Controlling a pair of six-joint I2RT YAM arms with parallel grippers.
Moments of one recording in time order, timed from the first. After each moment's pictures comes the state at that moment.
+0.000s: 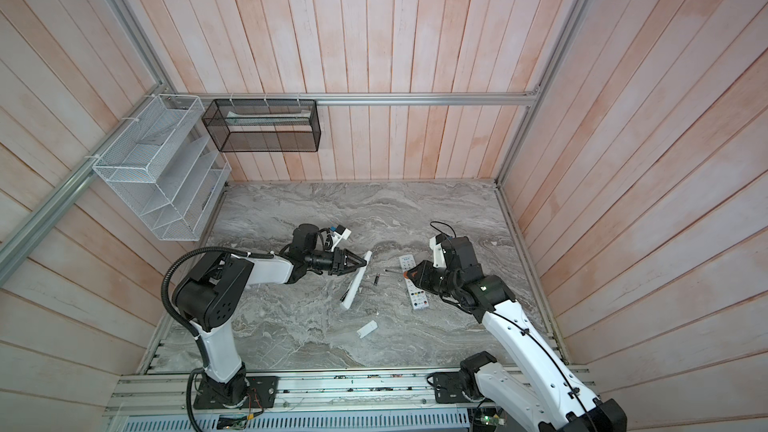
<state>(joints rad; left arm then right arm) -0.45 1.91 0.88 0.51 1.04 -0.79 0.40 0.91 0.78 -0.65 -0.34 0.71</state>
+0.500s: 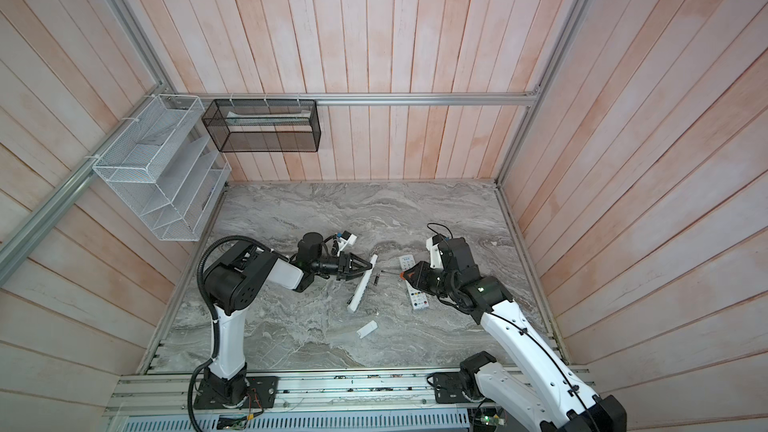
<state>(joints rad) -0.49 2.11 0.87 0.93 1.09 -1.05 0.44 0.92 0.75 -0.61 -0.35 0.74</state>
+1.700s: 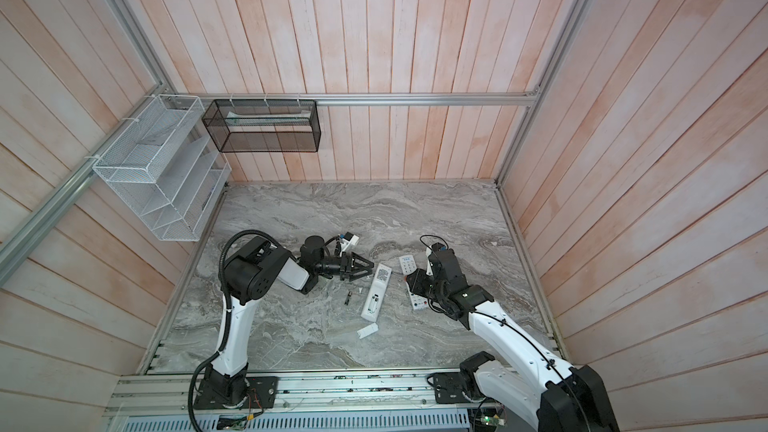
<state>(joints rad) -0.47 2.24 0.92 1.08 1.12 -1.11 0.46 1.00 0.55 -0.32 -0.16 0.73</state>
